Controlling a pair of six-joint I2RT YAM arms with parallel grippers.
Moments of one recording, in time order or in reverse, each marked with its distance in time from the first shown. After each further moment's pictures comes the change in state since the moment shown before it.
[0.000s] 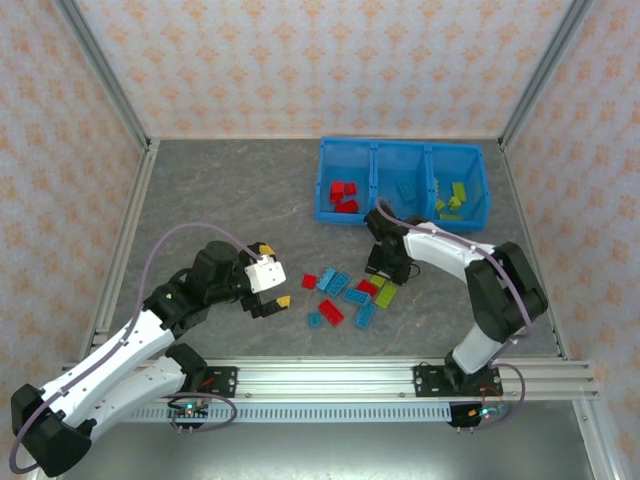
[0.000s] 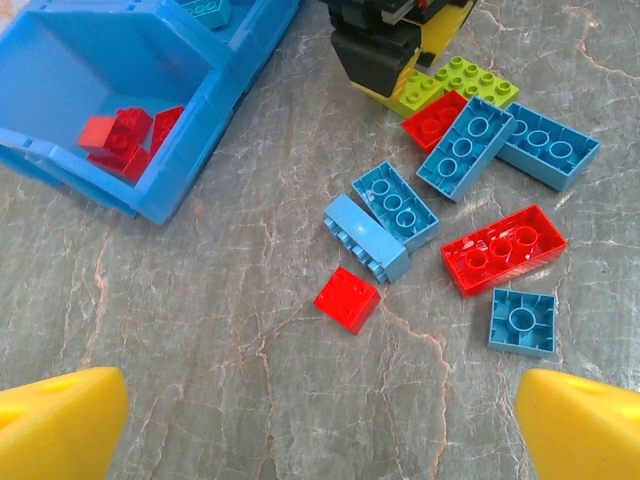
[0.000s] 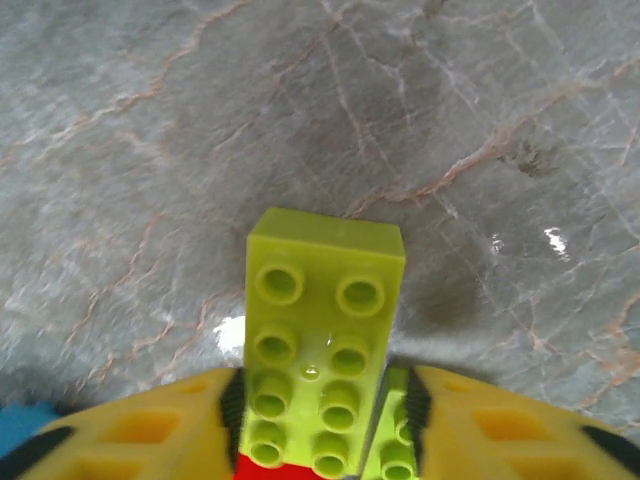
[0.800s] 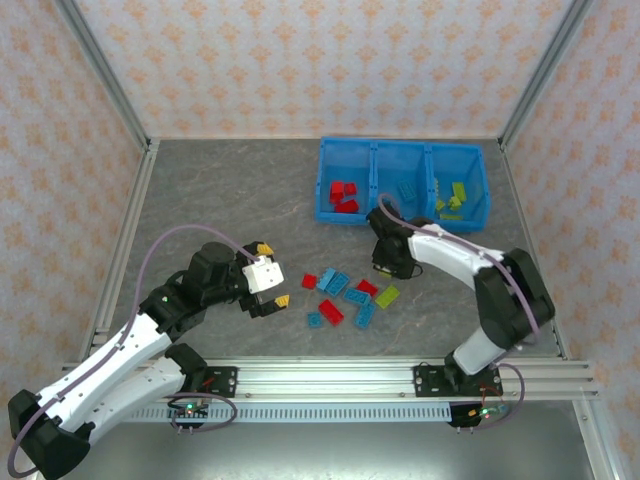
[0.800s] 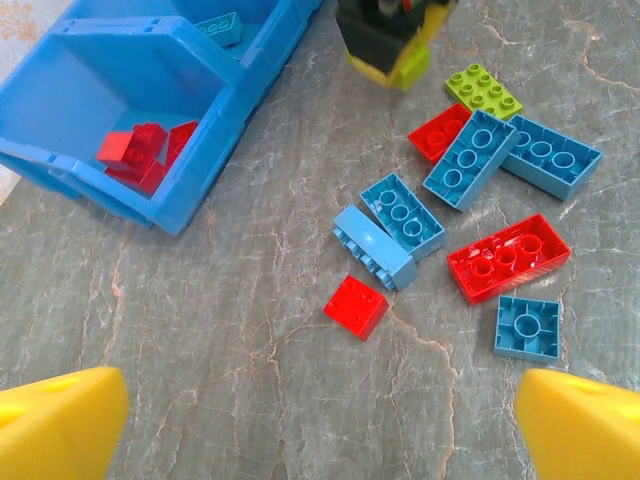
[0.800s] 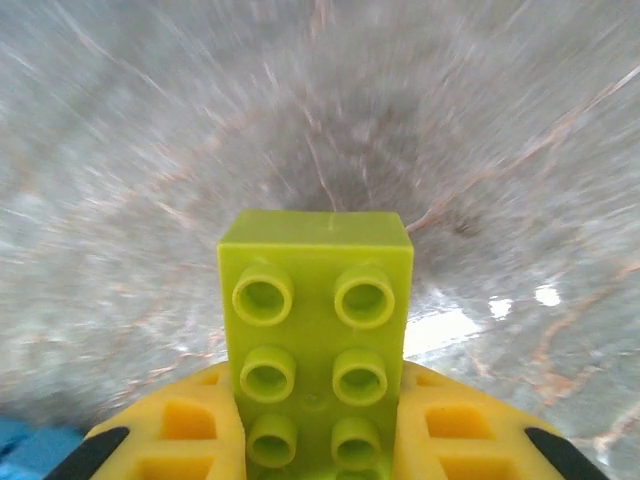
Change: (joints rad) left arm 0.000 -0.033 0.000 0.000 -0.003 0.008; right arm -0.012 -0.116 -0.002 0.003 0.121 -0.012
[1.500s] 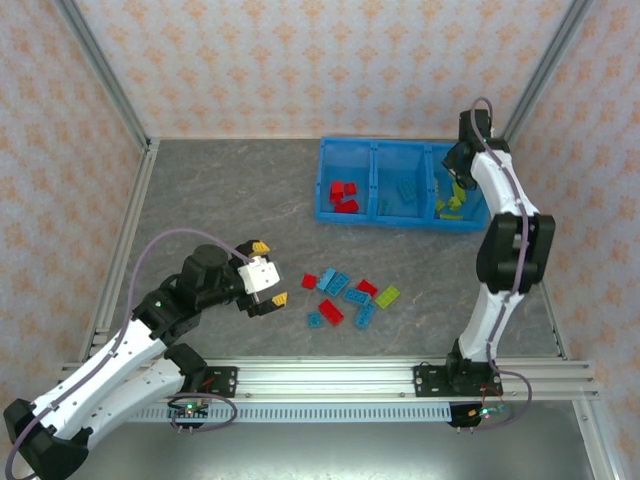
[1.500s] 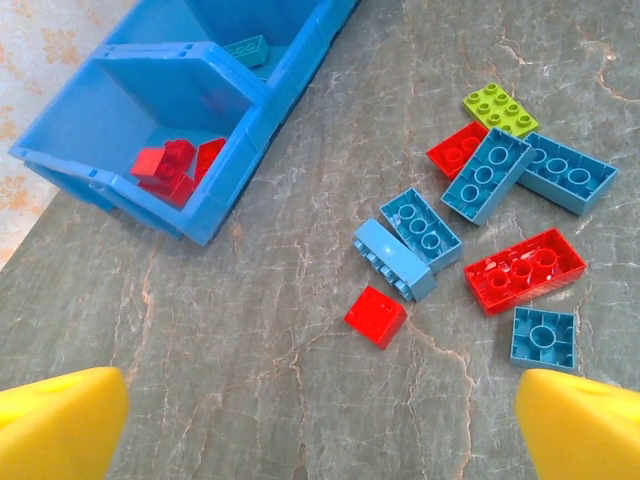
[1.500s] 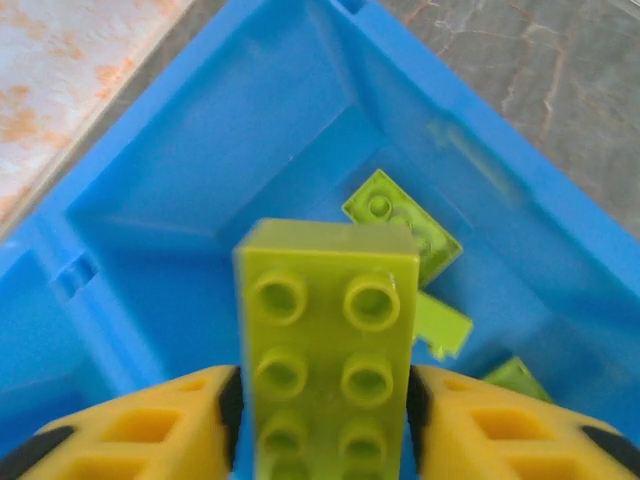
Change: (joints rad) left arm 0.000 -0.055 0.000 0.000 -0.025 -0.001; right arm -0.565 0.455 0.798 -0.026 0.063 -0.158
